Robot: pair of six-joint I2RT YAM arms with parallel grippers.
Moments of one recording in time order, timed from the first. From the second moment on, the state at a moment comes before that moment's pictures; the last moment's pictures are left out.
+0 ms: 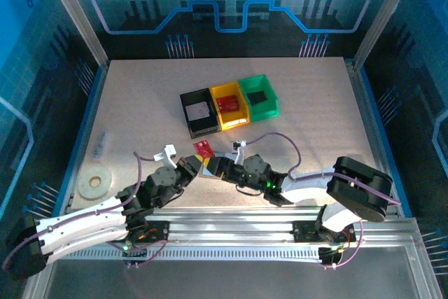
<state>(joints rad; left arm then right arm) -0.97 0.65 0.25 0.08 -0.41 -1.40 1.07 1.51 0.48 0.82 0.01 1.23</state>
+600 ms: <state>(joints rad) -1.04 0.67 0.22 0.15 -0.52 -1.43 1.07 1.55 0.48 0.89 0.08 1.23</state>
